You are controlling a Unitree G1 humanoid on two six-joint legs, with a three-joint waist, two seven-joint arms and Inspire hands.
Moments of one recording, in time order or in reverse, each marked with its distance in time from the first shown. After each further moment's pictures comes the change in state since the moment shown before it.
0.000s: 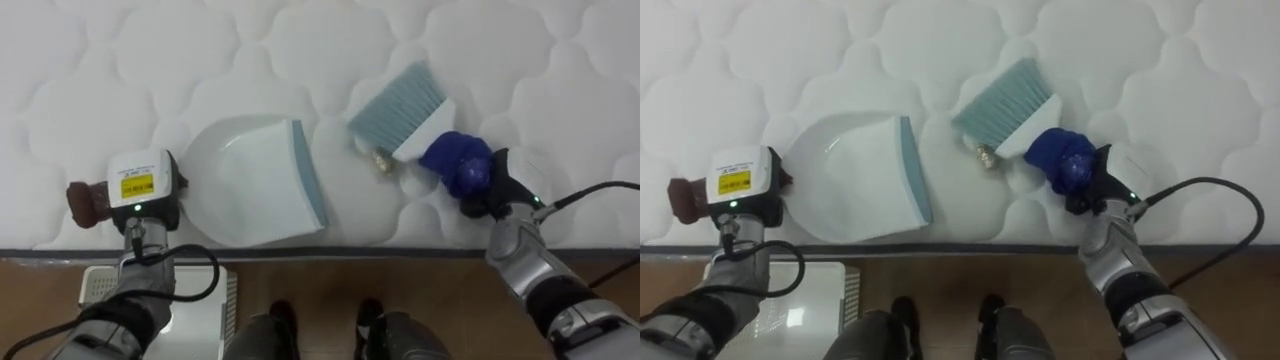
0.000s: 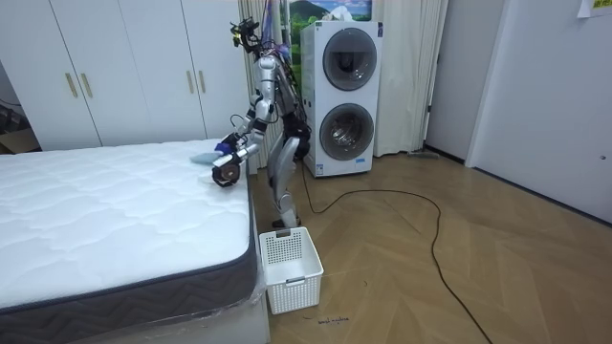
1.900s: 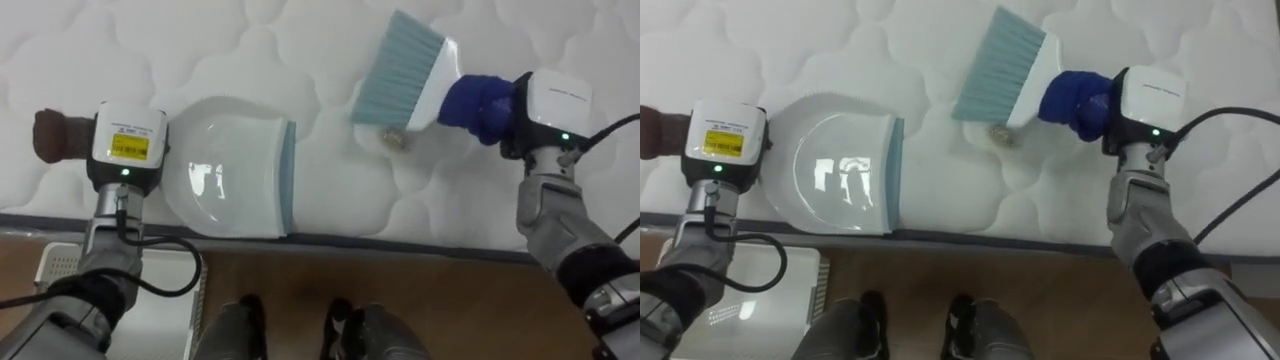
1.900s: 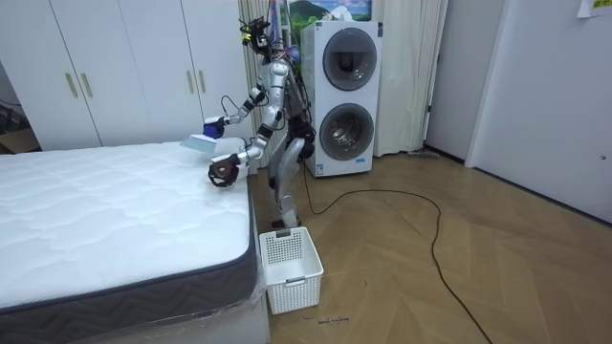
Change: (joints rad) left arm -0.072 0.131 -0.192 -0.045 0.202 0.150 0.036; right arm -0.069 -0.149 0.084 -0.172 -0.277 0.091 -0.141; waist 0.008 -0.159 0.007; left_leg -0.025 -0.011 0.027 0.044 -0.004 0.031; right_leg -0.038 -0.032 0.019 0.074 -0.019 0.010
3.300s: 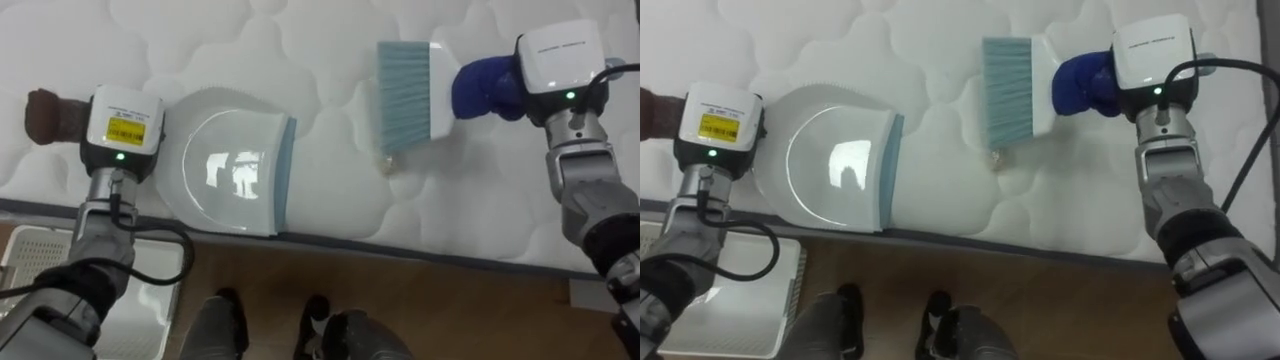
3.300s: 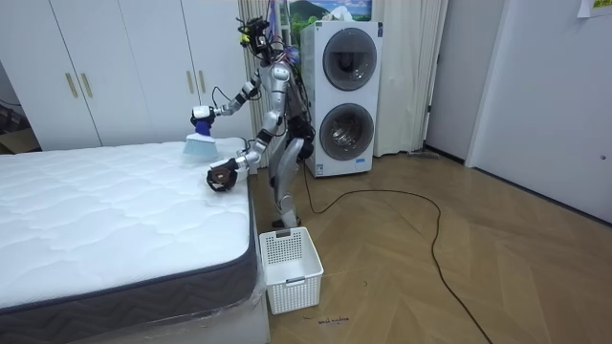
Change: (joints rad) left arm -0.018 0.045 0.023 -0.060 0.093 0.005 -0.087; right arm -0.116 -0.080 0.025 0.084 -0.461 0.039 0.005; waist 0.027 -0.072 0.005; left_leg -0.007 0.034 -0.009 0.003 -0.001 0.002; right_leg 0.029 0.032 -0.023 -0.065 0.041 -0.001
